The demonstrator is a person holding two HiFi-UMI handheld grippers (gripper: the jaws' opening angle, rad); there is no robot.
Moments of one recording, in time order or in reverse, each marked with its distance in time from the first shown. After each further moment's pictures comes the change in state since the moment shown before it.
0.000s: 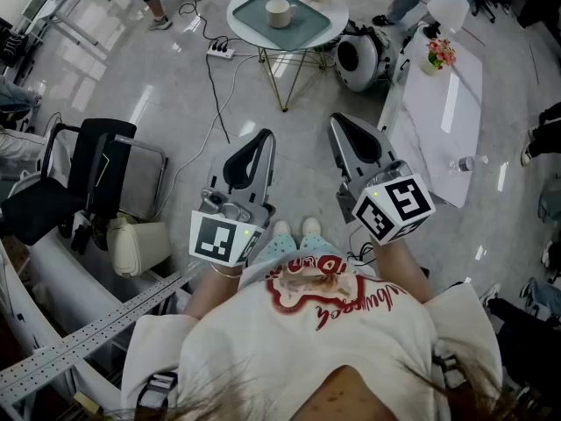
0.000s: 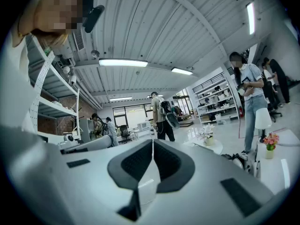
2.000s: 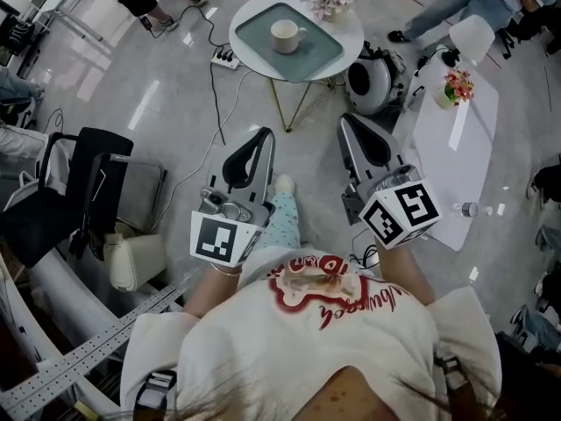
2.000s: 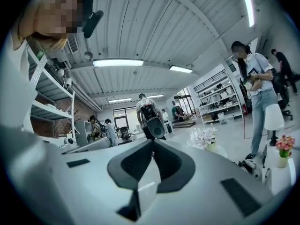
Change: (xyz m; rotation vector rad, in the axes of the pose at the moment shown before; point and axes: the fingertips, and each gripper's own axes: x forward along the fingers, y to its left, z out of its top) left arm 0.122 0.085 -0.043 0.042 -0.006 0.069; right arm 0.114 -0.110 0.018 0.021 -0.008 0.031
